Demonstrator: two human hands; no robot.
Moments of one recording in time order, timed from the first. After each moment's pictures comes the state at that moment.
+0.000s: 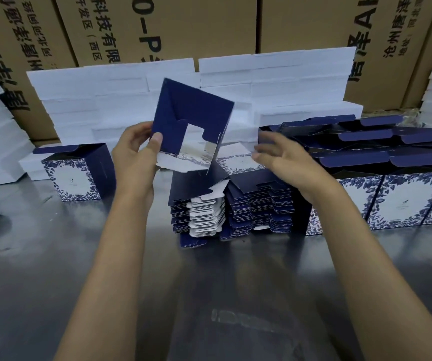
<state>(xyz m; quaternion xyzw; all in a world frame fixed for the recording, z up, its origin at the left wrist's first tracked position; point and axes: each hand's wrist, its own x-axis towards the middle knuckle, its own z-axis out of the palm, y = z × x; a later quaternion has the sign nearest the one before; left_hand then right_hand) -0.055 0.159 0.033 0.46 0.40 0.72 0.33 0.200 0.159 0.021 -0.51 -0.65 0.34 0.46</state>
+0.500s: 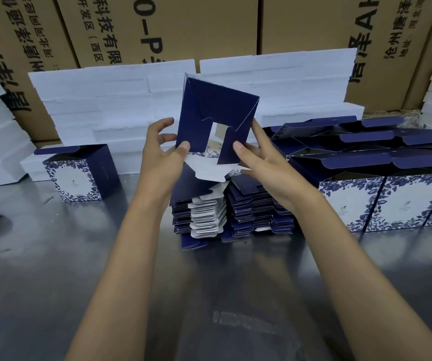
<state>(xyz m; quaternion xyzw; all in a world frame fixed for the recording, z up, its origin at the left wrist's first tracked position) -0.031 0.157 0.034 0.54 0.45 0.64 0.32 0.165 0.155 0.015 -0.40 -0.65 0.41 0.50</state>
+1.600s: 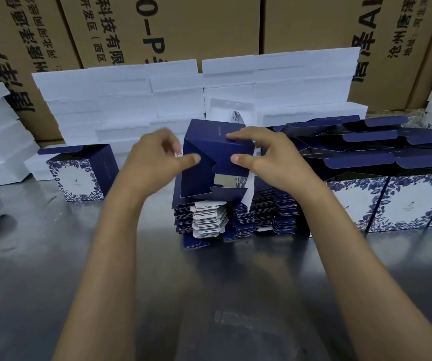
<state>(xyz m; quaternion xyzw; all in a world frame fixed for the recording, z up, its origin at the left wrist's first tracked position) -0.057 0.141 0.057 0.68 0.58 0.42 0.15 0.165 0.143 0.037 -0.48 -0.71 0.22 0.48</state>
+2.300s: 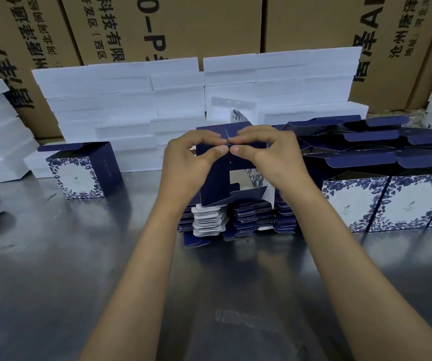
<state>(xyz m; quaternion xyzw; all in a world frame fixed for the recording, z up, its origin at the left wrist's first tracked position) -0.009 0.150 0.030 0.66 0.42 0.59 0.22 0.154 0.151 0.030 -0.44 -0.63 0.23 0.60</state>
